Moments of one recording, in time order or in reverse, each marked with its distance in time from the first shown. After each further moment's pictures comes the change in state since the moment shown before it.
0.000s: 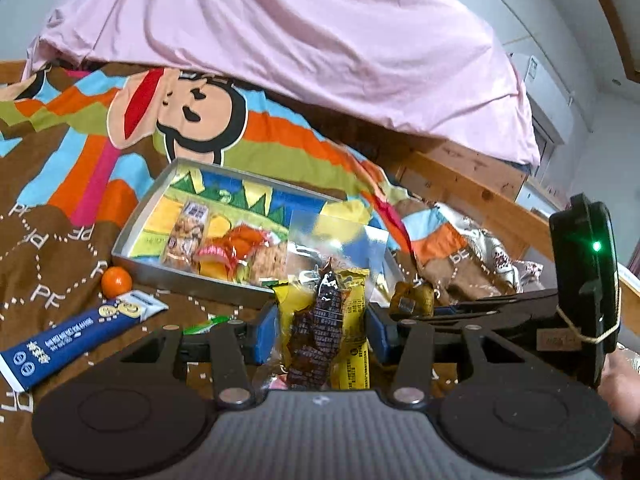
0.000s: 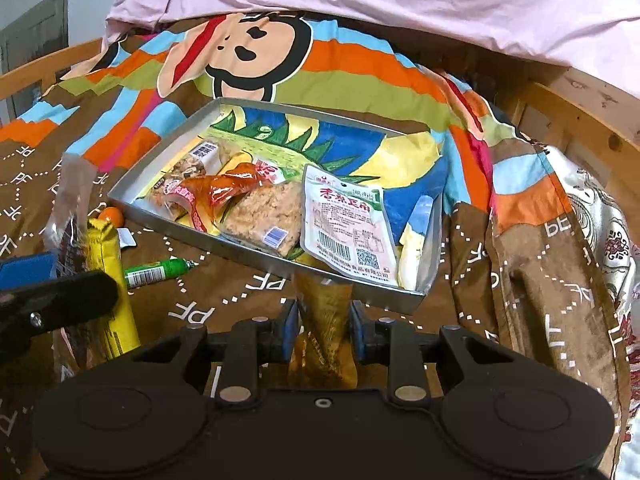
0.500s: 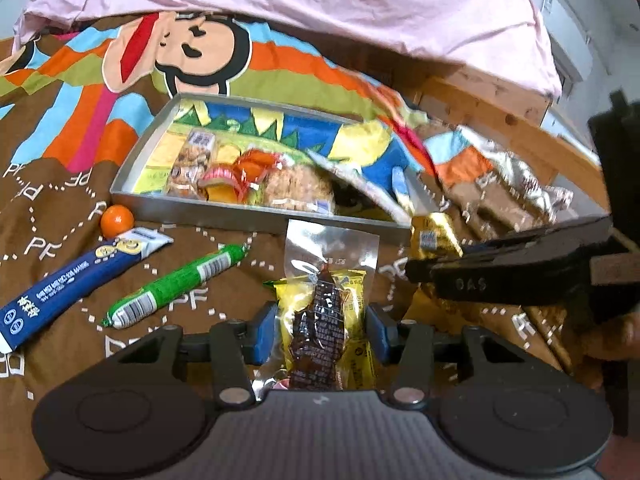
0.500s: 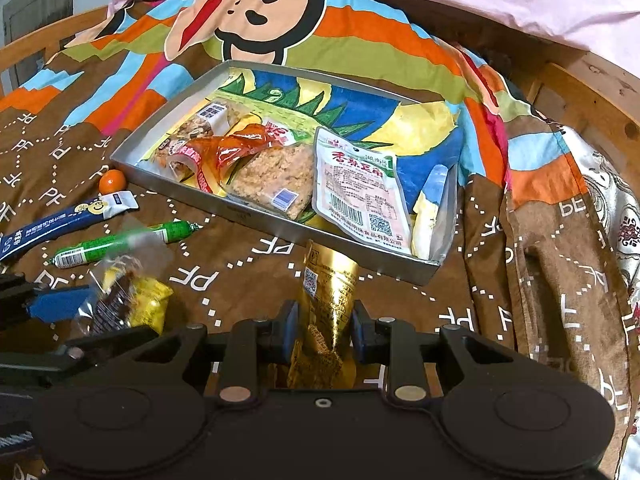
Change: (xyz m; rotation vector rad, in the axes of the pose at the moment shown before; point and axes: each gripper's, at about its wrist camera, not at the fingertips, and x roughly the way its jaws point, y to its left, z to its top) left arm 0.026 0.003 -0.022 0.043 0.196 0.055; right arm 0.012 0.006 -0.007 -0.033 0.097 0.011
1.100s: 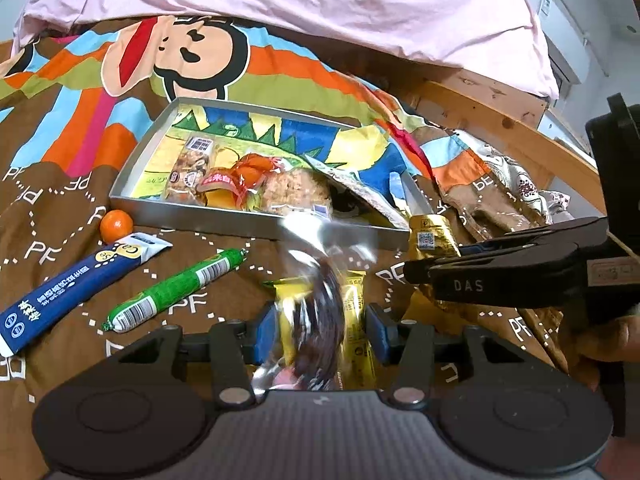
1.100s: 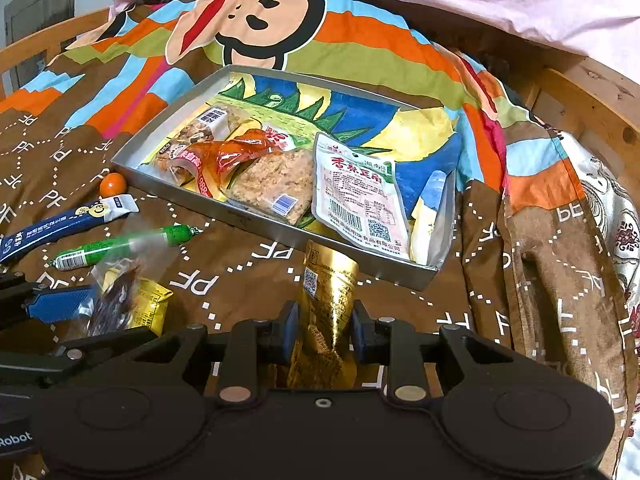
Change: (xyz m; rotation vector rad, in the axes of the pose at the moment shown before) left arm 0.000 0.000 0.000 0.011 0.003 -0.004; right arm -0.003 0.001 0.000 -0.006 -0.013 -0.003
